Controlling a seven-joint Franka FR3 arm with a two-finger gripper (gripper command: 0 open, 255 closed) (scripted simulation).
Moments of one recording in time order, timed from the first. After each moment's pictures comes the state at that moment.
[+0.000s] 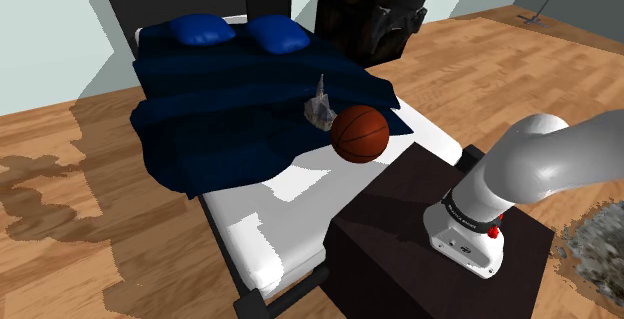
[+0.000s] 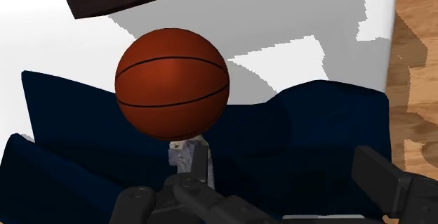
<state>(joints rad) -0.03 -0.65 0.02 -2.39 0.03 1.84 0.26</state>
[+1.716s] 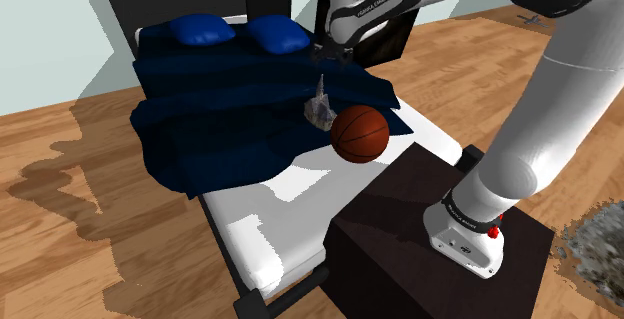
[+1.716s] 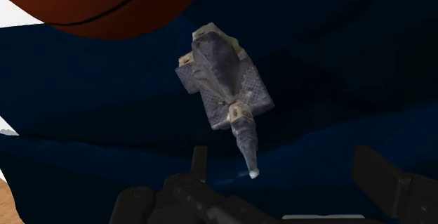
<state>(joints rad) -0.16 0.24 0.02 -2.06 -0.19 2.50 0.74</state>
